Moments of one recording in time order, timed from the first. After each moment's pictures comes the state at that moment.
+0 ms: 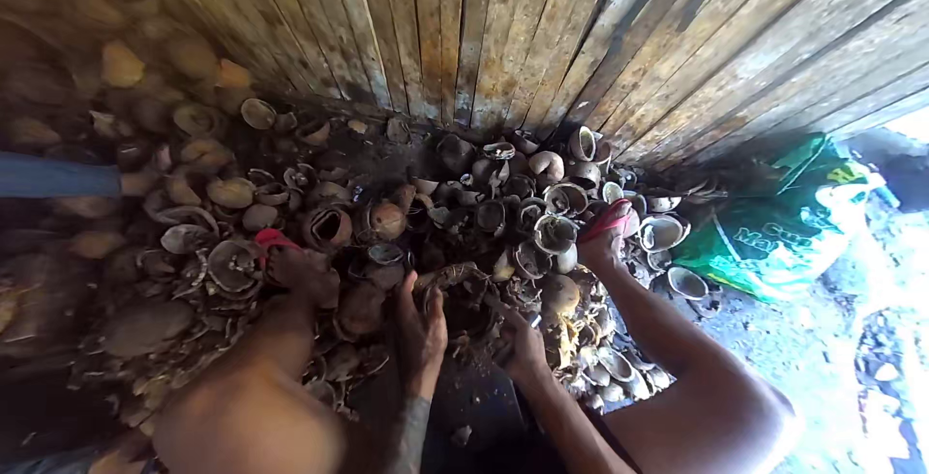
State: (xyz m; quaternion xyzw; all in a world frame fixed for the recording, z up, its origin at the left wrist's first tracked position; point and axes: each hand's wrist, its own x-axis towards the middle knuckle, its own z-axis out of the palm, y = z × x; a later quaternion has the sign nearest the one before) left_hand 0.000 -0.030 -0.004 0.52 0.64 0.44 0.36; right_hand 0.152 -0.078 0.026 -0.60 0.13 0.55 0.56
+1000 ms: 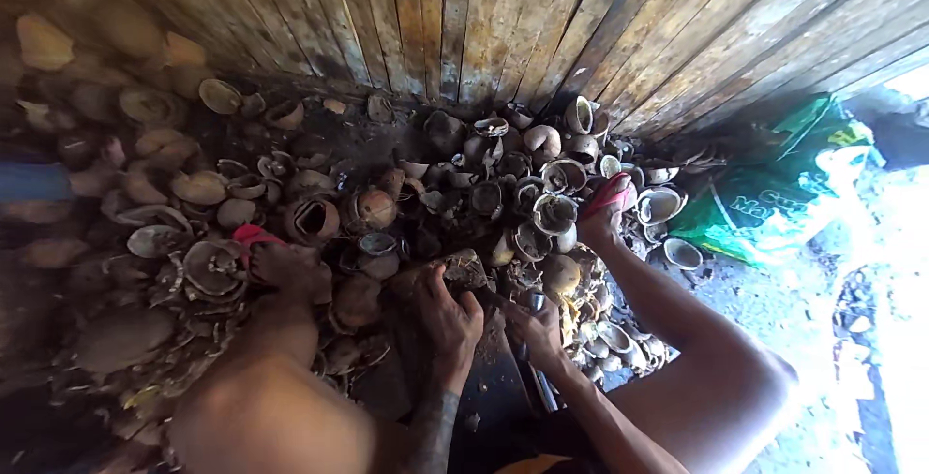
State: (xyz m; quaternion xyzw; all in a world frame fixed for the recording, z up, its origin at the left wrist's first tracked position) left_hand 0.039 -0.030 0.010 0.63 0.67 0.35 0.17; right_hand 0.167 -0.087 0.015 -0.68 -0.15 0.49 0.53
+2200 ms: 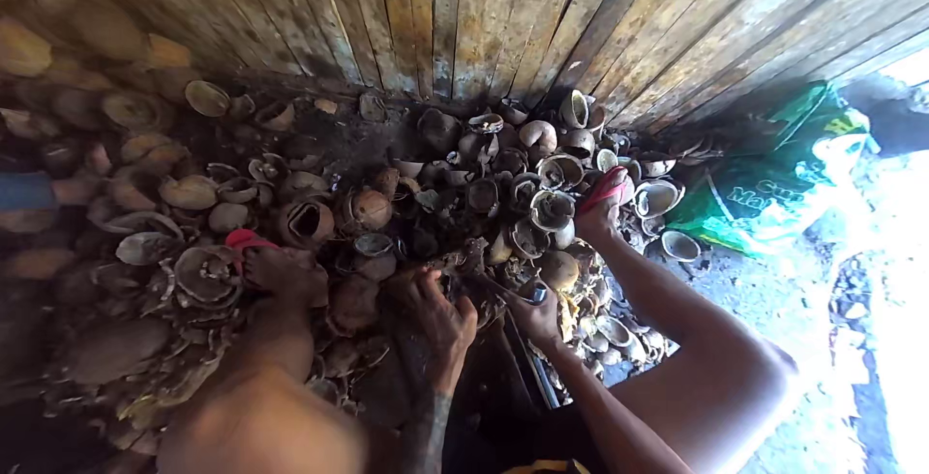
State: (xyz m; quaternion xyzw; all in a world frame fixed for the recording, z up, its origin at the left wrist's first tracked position) left_hand 0.030 -0.028 0.016 0.65 0.67 0.33 0.16; right_hand 0.197 -0.084 -0.051 -0.65 -0.31 0.38 0.59
